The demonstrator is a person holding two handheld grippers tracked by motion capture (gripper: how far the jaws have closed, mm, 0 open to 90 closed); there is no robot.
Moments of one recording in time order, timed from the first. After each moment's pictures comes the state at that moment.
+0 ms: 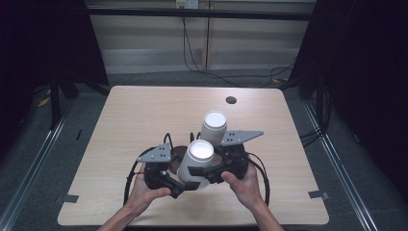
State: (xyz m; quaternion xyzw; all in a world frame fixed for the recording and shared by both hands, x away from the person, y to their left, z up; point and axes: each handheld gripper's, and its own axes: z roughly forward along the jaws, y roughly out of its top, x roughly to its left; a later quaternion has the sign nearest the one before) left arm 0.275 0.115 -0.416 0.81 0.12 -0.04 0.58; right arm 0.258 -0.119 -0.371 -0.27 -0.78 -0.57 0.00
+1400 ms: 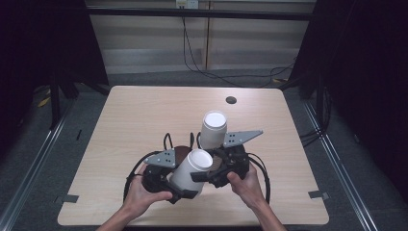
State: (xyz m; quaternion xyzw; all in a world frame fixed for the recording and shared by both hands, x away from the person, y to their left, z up) left arm 0.267 0.118 -0.415 0.86 0.12 -0.07 0.49; right arm 0.262 -0.125 -0.379 -0.23 -0.78 -0.58 0.06
